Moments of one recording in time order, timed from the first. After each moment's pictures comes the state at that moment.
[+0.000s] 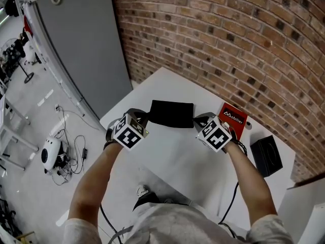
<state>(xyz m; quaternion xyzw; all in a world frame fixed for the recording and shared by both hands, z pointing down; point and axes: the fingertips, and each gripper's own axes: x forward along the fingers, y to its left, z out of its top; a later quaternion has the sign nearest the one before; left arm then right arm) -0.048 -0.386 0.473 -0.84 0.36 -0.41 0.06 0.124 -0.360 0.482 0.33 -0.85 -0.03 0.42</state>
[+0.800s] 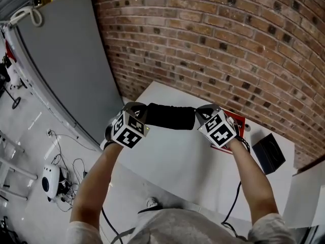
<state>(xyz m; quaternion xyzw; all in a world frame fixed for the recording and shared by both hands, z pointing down) -0.053 -0.478 0.381 -0.86 0.36 -0.34 0.15 0.118 -0.433 0.399 0.45 -0.81 -0.06 0.38</state>
